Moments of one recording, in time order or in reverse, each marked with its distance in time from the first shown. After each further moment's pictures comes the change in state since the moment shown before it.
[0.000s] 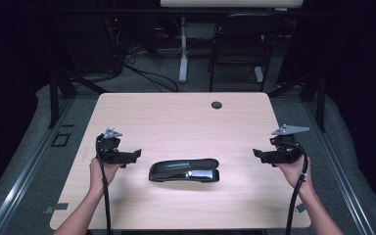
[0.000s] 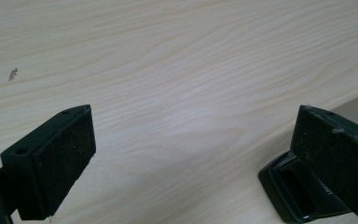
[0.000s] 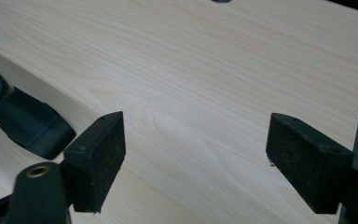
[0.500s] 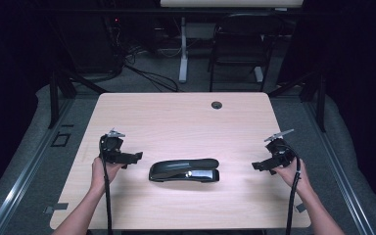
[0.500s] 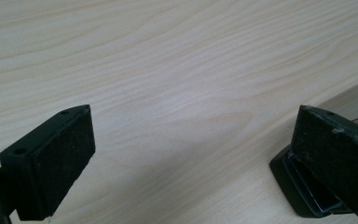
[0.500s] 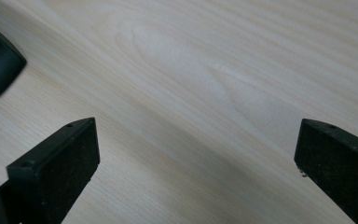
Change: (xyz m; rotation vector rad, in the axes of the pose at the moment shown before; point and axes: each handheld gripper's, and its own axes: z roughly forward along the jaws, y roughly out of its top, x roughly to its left) left arm 0.009 -0.003 0.019 0.086 -0.046 -0.002; right arm -0.021 -0.027 0.053 0.291 0.071 0.039
